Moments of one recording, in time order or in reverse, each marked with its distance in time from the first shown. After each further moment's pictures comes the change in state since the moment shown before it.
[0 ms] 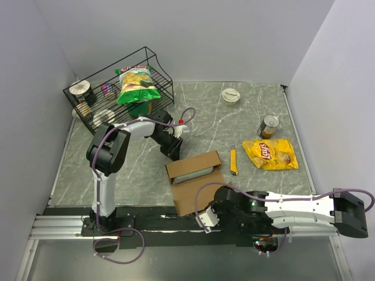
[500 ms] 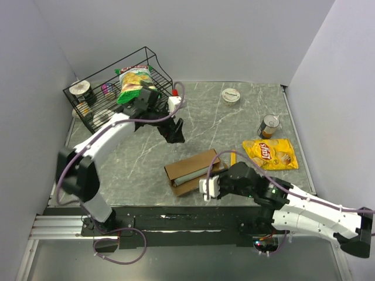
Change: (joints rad) left arm 0.003 -0.365 0.058 0.084 -0.052 0.016; right arm -0.179 -0.158 0.336 -0.217 0.091 0.101
